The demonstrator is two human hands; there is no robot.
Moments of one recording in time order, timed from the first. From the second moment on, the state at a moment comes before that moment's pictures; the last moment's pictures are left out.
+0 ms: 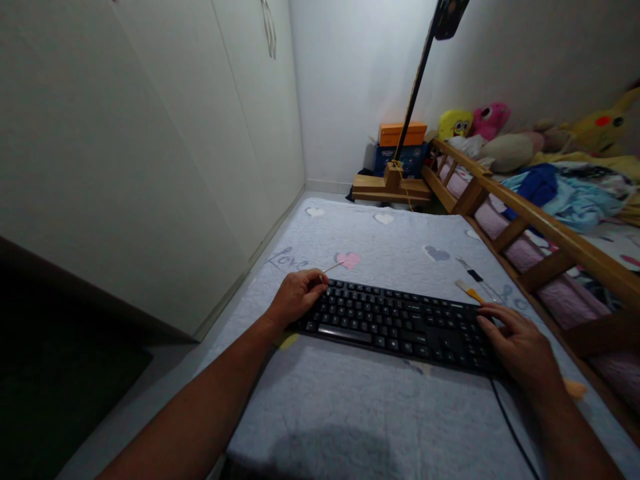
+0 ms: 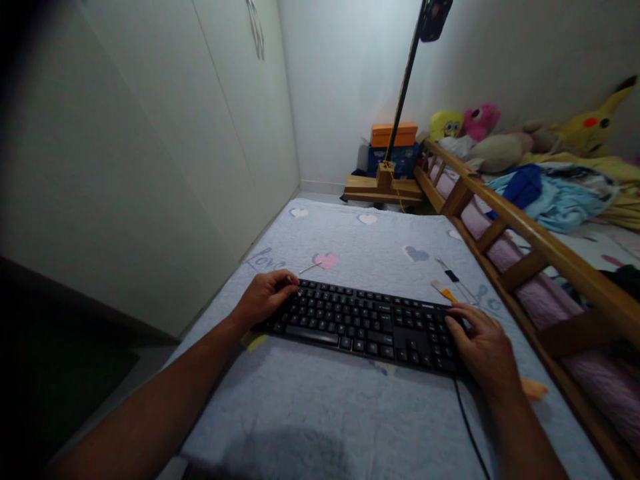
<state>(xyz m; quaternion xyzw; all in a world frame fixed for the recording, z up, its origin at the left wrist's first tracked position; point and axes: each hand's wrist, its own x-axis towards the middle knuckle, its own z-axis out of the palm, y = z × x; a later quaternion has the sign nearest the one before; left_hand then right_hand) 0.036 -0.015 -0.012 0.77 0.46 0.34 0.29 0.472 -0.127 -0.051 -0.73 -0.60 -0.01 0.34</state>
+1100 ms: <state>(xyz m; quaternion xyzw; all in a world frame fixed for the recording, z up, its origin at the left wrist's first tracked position) 0.038 -0.020 -0.012 0.78 0.46 0.33 0.25 0.474 -0.127 -0.051 -0.73 -0.61 -0.02 0.33</state>
